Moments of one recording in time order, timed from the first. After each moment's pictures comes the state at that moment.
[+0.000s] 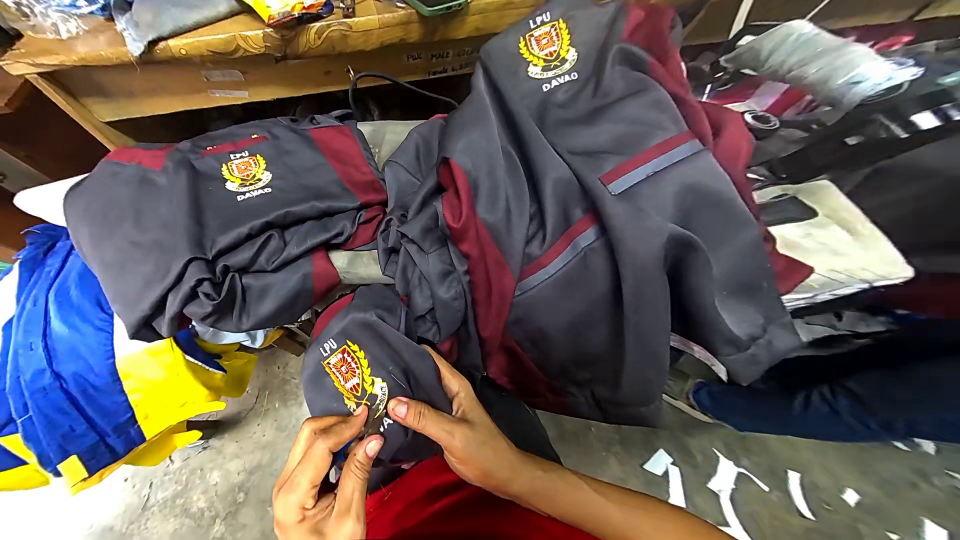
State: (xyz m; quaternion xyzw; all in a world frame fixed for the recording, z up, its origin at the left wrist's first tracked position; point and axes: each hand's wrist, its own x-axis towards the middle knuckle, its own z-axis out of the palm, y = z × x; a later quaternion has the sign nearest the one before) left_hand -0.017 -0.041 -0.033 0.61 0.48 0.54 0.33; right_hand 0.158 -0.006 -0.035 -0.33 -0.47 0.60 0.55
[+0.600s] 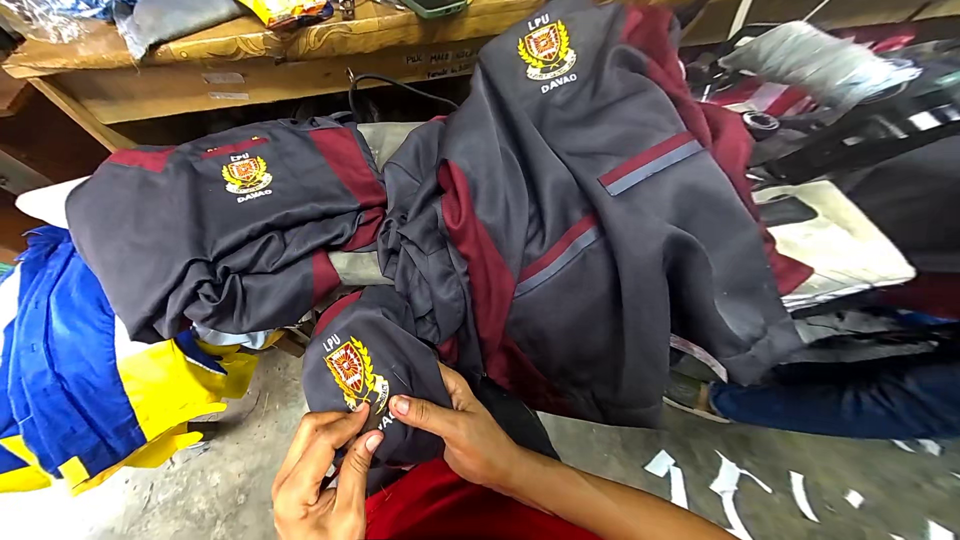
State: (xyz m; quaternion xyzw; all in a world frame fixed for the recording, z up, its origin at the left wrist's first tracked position) left_hand -0.017 -0.033 -0.031 0.63 0.47 0.54 0.30; right_hand 0.159 -0.006 -0.031 -0.30 -0.40 0.68 0.54
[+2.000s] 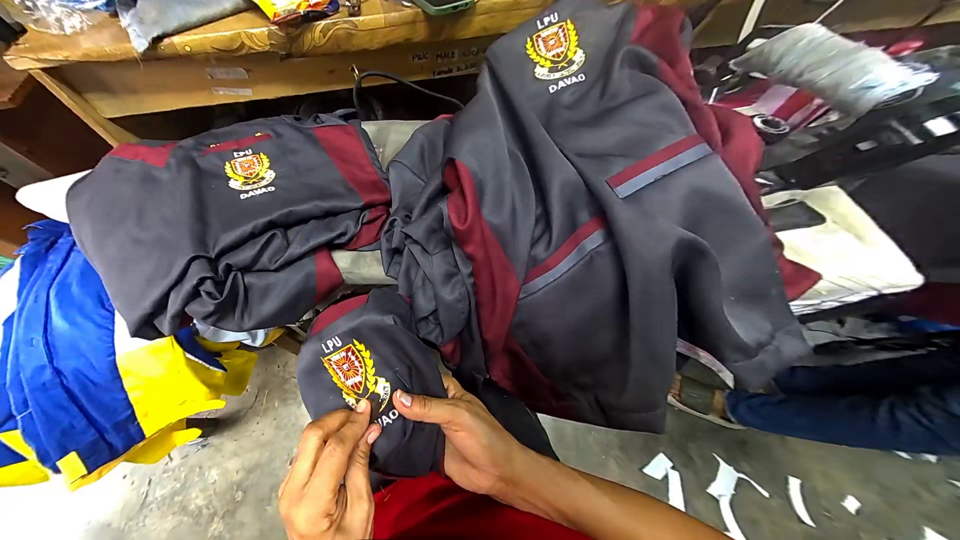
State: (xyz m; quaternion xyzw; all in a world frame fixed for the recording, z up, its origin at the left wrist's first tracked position) left_hand -0.012 -0.031 -0.048 0.69 0.48 0.52 0.13; right_hand 0.156 -0.007 -0.024 -0.32 -0.17 0.80 0.48
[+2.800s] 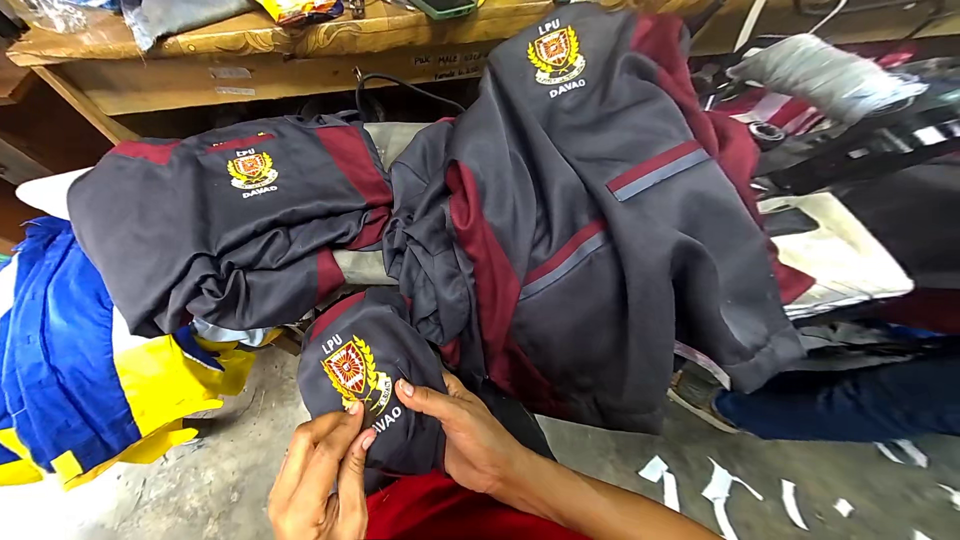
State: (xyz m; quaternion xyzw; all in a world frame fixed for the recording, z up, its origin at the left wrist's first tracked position) left_hand -0.020 -0.033 -0.041 0.68 0.48 0.52 0.16; right_hand 0.155 -0.005 -0.017 -0.34 -0.19 0.78 0.49
